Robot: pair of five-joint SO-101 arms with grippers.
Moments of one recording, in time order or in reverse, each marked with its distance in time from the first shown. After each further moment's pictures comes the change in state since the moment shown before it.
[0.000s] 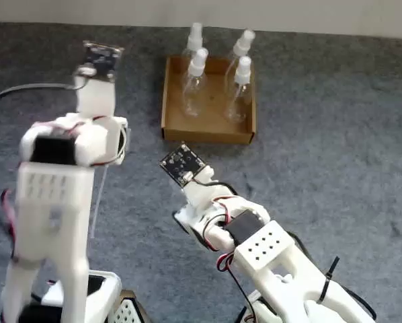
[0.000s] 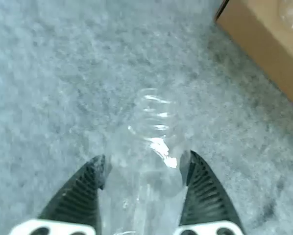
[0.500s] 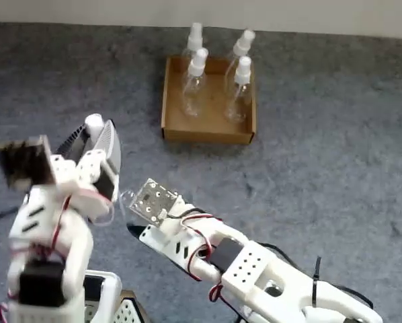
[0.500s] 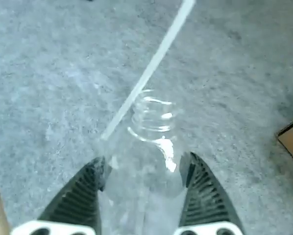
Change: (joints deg) left arm 0.3 -50.8 38.0 -29.3 14.2; right arm -14.6 0.0 10.8 -28.7 -0.2
